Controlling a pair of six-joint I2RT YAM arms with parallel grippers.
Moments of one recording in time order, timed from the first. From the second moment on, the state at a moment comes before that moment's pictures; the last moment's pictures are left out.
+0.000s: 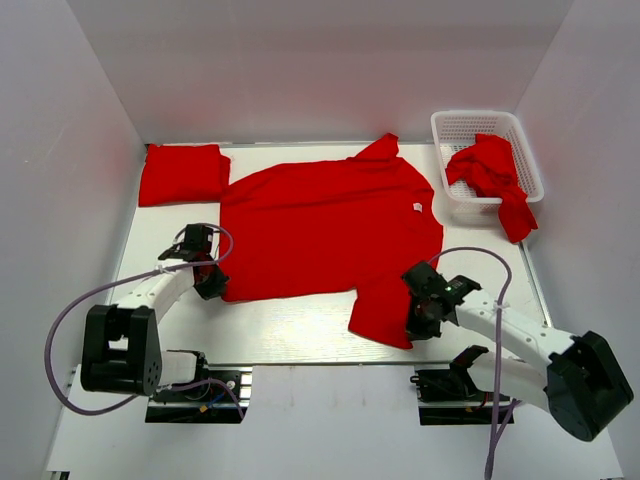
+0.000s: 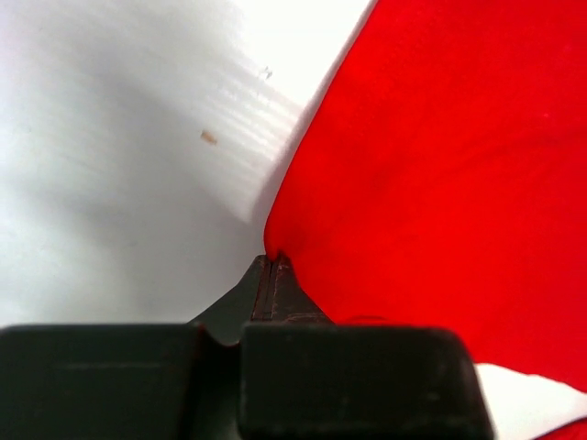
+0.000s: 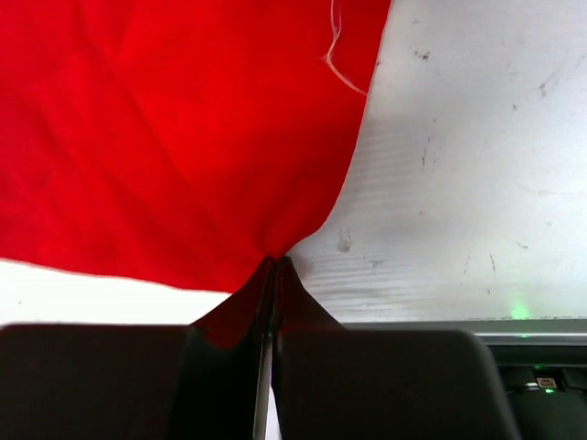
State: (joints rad) left arm -0.09 1.31 0.65 -0.56 -0.09 -0.70; right arm 0.65 1.07 0.51 -0.80 0.02 0.84
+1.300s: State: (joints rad) left arm -0.09 1.41 0.88 -0.71 0.02 -0.72; right arm 0.61 1.12 0.93 -0.76 0.41 0.81
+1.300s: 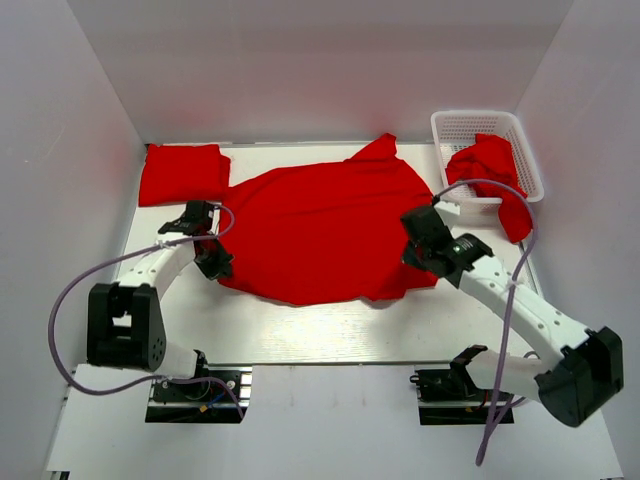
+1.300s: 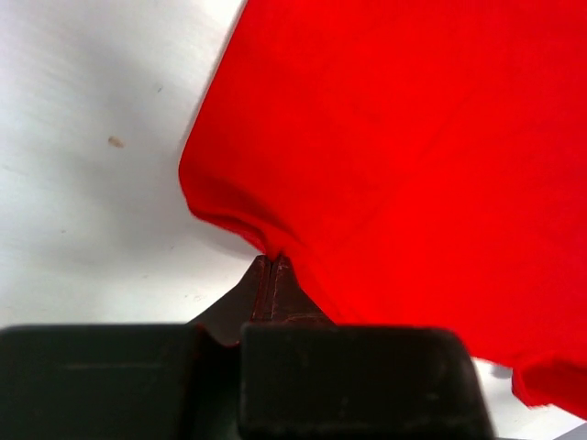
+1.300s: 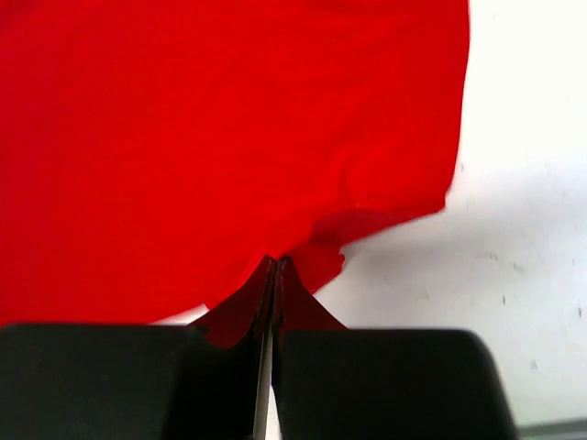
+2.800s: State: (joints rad) left arm -0.06 1.60 1.07 -0.64 -0.20 -0.93; right arm 0.36 1.65 1.33 -0.46 0.30 0.44
